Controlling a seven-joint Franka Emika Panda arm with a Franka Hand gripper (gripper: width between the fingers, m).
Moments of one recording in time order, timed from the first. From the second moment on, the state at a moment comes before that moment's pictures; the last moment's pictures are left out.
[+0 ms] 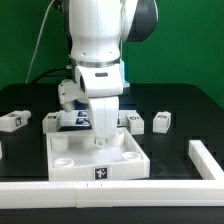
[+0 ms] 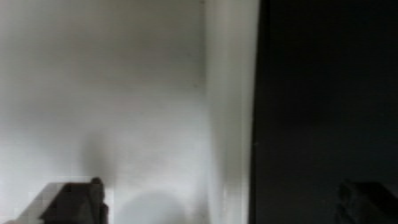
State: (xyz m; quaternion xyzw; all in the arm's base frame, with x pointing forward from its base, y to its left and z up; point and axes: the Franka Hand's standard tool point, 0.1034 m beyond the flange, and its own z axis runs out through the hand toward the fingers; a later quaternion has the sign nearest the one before) arm 0.455 -0.025 0.015 -0.64 -0.76 0.05 0.05
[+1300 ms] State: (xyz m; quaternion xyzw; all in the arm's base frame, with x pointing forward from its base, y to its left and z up) arm 0.458 -0.008 0.013 -0.68 -0.73 0.04 0.05
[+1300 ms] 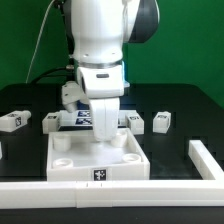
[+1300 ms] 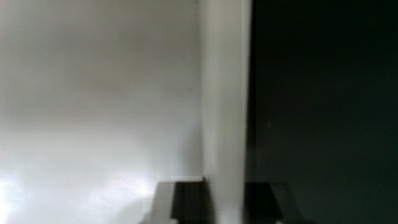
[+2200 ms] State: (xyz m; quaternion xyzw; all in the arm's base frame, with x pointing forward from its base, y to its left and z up) arm 0.501 0.090 0.015 -0.71 -0.70 0.02 0.04
